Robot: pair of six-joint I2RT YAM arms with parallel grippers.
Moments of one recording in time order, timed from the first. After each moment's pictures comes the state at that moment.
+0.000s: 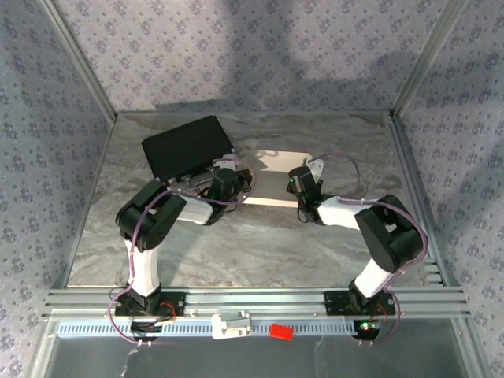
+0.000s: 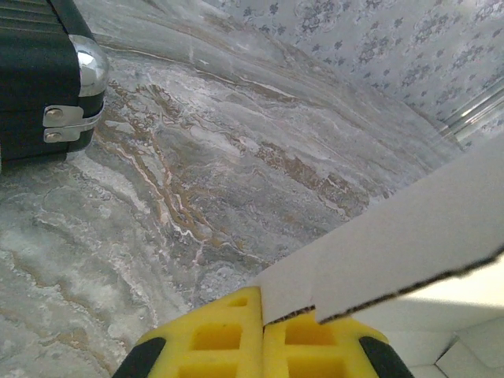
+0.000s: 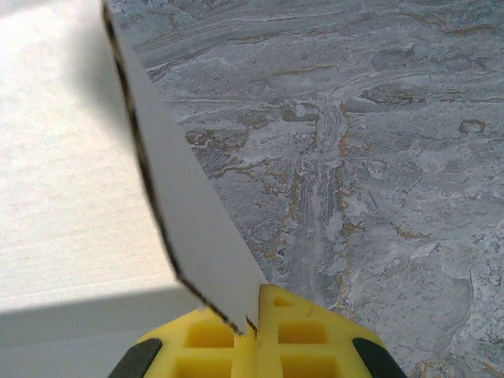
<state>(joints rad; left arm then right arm) -0.68 1.93 0.83 0.75 -0.17 -0.72 0.55 1.64 0.72 0.29 0.50 0.60</state>
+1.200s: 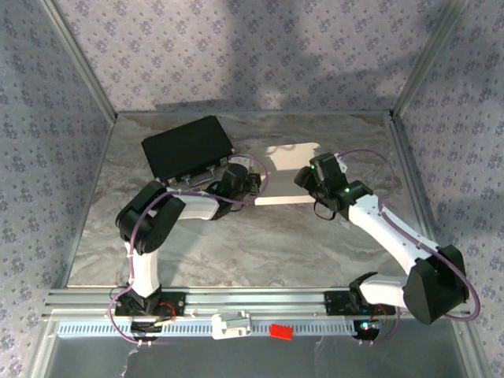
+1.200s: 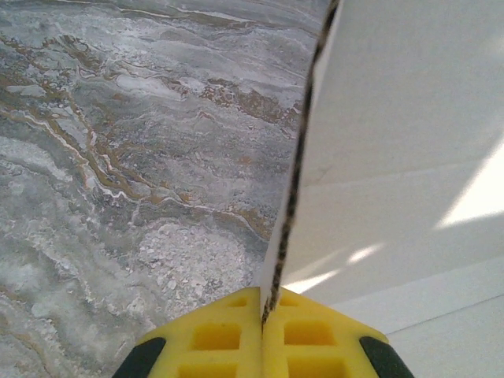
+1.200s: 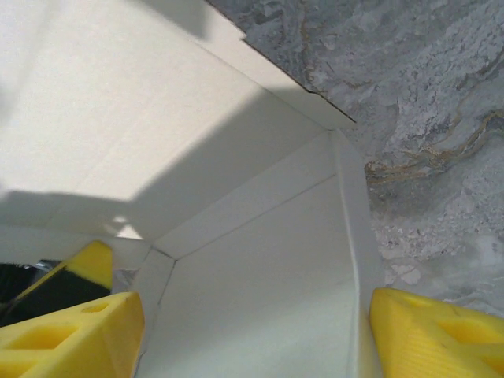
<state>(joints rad) -0.73 1.91 0.95 0.46 -0.10 -0.56 0.48 1.23 0.94 -0.54 0.18 0.98</state>
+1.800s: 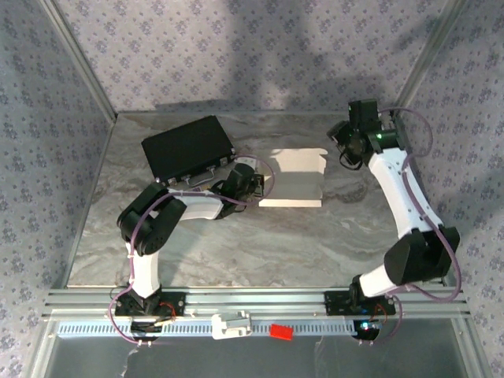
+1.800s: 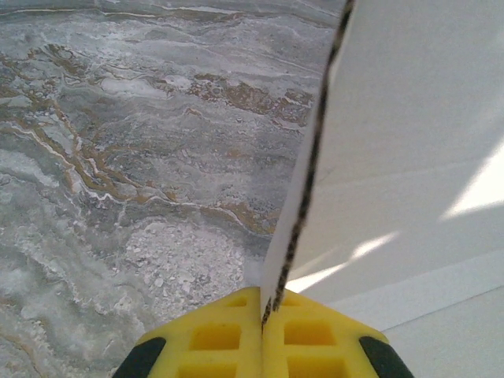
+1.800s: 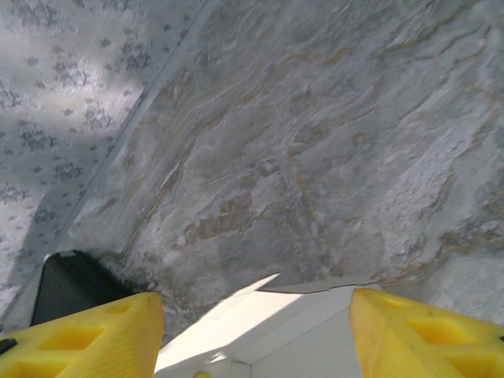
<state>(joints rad) -0.77 1.91 1.00 0.38 -0.15 -0.50 0.15 1.51 1.52 -0.87 0.05 0.98</state>
